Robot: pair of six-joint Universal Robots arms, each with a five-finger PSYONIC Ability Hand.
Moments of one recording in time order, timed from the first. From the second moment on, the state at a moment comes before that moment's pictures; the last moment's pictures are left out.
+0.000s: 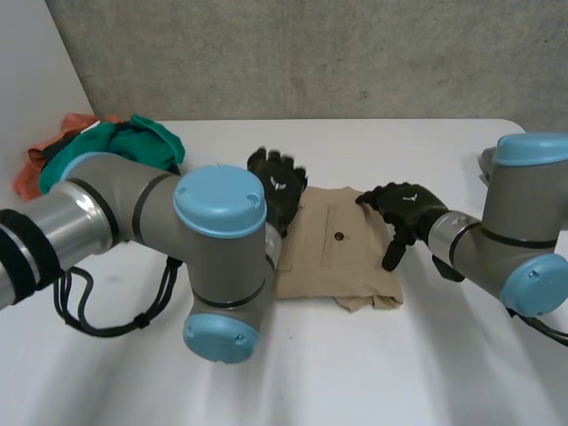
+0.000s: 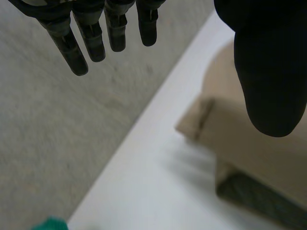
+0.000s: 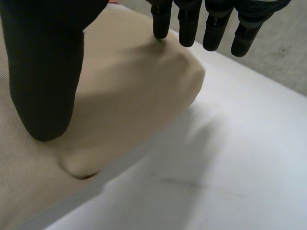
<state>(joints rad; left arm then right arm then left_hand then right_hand) 3.91 -2.30 -1.05 3.25 -1.87 3.72 1.90 -0.92 1.25 0.11 1.29 2.86 0.19 0.21 0.21 0.21 0.05 0.23 0.22 0.22 0.22 0.04</state>
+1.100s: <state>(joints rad) 3.96 -2.15 -1.01 3.10 -1.60 3.50 1.93 -1.24 1.57 -0.22 1.38 2.75 0.17 0.21 0.21 0.21 0.05 0.23 0.21 0.21 0.22 0.04</state>
